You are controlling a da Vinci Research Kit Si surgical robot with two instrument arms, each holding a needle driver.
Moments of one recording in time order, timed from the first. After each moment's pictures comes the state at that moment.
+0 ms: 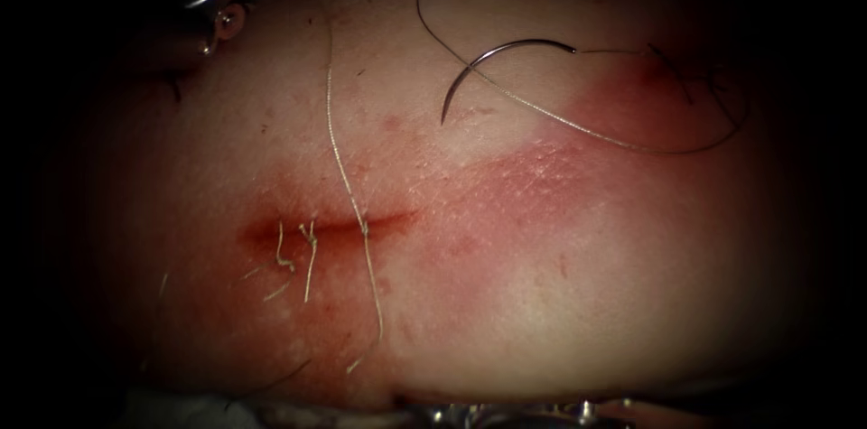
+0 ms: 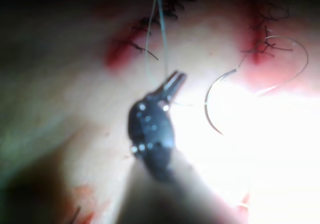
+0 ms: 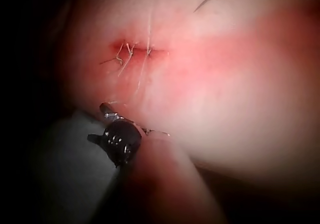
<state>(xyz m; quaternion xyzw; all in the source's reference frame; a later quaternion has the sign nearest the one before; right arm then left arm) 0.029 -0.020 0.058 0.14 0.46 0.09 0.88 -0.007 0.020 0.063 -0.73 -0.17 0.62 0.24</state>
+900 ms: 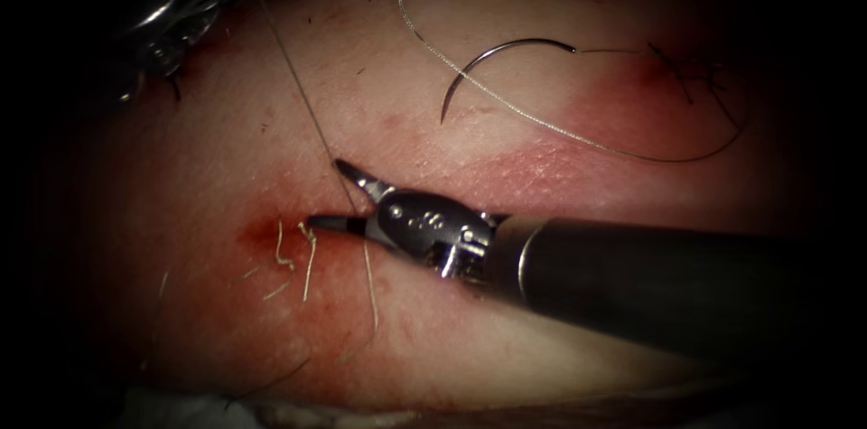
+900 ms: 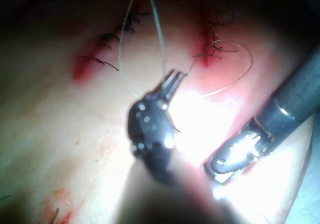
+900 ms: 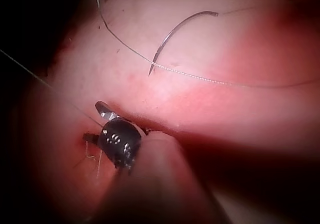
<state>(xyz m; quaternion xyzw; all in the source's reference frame) 0.039 -0.008 0.074 0.13 0.44 0.24 0.86 -0.007 0.016 0.053 -0.72 -0.19 0.63 0.22</state>
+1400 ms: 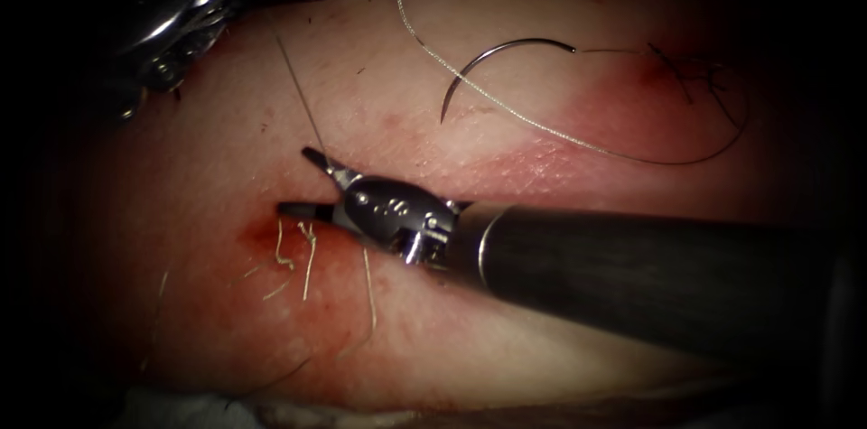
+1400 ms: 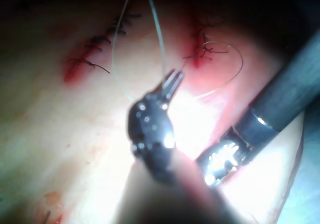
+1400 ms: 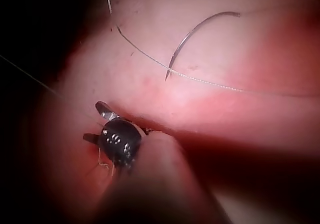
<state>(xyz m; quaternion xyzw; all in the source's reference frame) 0.042 -0.007 0.075 0.13 0.44 0.25 0.85 -0.008 0.015 0.052 -0.73 -0.19 0.63 0.21</state>
